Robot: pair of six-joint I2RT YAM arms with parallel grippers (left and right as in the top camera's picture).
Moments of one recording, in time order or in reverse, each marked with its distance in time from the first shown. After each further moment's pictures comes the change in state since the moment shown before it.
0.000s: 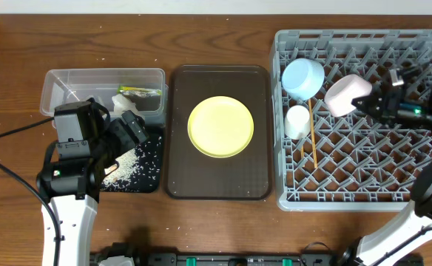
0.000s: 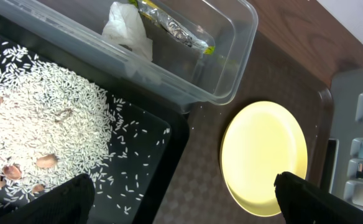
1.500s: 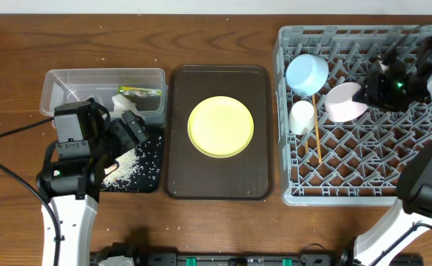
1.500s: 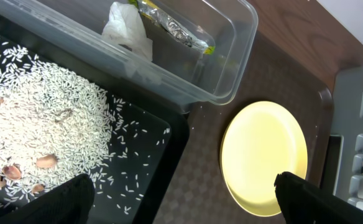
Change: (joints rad) left arm 0.000 0.000 0.000 0.000 0.000 0.000; right arm 0.204 0.005 0.241 0.060 0.743 0.307
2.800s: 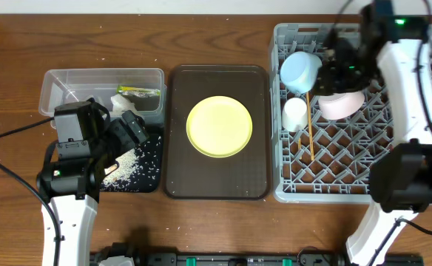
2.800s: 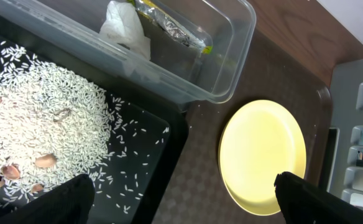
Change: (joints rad) left arm 0.000 0.000 0.000 0.000 0.000 0.000; right arm 0.339 0.011 0.269 -0.260 0.093 -0.064
